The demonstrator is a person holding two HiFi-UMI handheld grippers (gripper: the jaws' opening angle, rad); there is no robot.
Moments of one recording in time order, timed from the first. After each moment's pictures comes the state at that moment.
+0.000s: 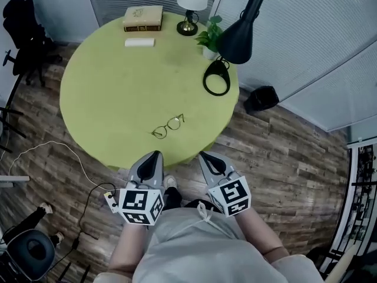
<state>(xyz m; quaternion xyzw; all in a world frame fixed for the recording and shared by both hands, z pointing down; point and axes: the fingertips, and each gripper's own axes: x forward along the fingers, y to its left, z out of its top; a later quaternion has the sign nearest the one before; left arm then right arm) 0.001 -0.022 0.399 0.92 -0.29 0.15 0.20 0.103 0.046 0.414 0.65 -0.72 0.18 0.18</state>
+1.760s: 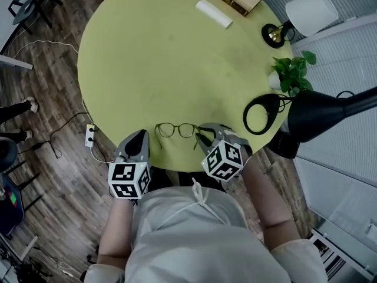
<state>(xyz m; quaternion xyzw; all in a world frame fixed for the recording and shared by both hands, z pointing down) -0.017 -0.123 0.541 0.75 -0.55 0.20 0.31 0.145 -0.122 0.595 0.14 -0.84 0.00 0.52</state>
